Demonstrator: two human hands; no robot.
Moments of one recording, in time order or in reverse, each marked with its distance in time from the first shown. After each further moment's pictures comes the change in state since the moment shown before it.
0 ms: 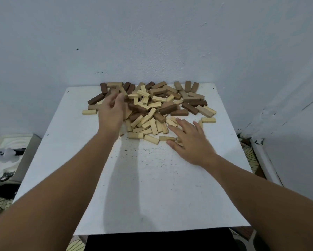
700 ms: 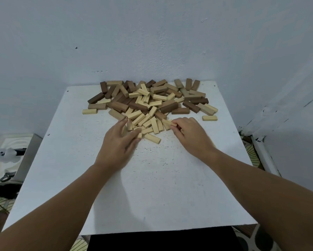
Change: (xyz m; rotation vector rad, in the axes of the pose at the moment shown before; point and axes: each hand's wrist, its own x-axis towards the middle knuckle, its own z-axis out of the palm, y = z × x) left_hand -0.053 -0.076 -0.036 0.930 -0.294 0.712; right_hand 0.018 -0.007 -0.008 0.269 0.209 0.039
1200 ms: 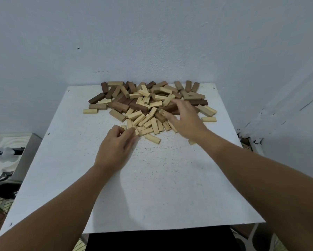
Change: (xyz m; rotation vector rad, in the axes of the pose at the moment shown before) left_hand -0.007 0.011 -0.005 0.013 0.139 -0.070; right_hand 0.043 -0.021 -0.022 0.232 -0.098 0.221
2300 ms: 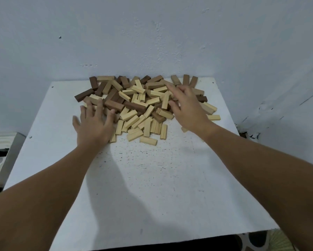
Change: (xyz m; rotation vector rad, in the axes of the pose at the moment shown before) left_hand 0.070 -0.059 0.015 0.174 -0.193 -0.493; right_hand 0.039 0.019 -0.002 -0.150 0.138 -0.154
